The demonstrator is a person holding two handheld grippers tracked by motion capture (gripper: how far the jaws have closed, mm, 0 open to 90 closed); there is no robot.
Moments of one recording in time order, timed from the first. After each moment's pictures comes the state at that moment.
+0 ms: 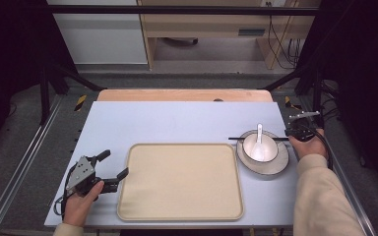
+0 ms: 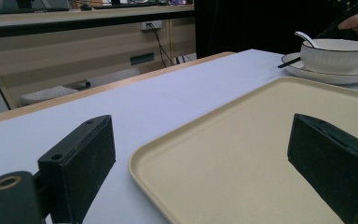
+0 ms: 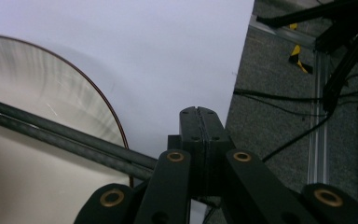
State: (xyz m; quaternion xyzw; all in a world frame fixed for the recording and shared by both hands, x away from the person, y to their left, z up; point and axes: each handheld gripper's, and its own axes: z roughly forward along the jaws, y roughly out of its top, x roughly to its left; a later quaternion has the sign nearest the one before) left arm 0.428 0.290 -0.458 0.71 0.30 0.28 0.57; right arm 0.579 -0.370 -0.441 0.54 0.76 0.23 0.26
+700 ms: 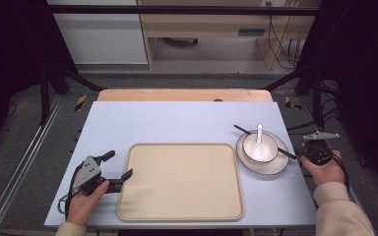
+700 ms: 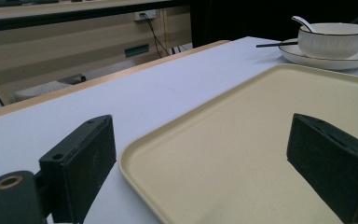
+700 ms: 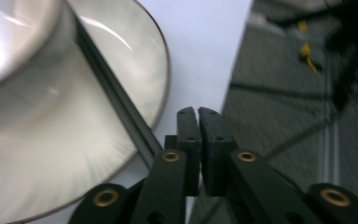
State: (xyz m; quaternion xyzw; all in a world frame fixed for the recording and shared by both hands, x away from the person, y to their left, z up) left arm 0.432 0.280 -0.462 0.73 0.29 0.28 0.56; right arm 0.497 -0.386 -0.438 0.53 0.76 0.27 0.26
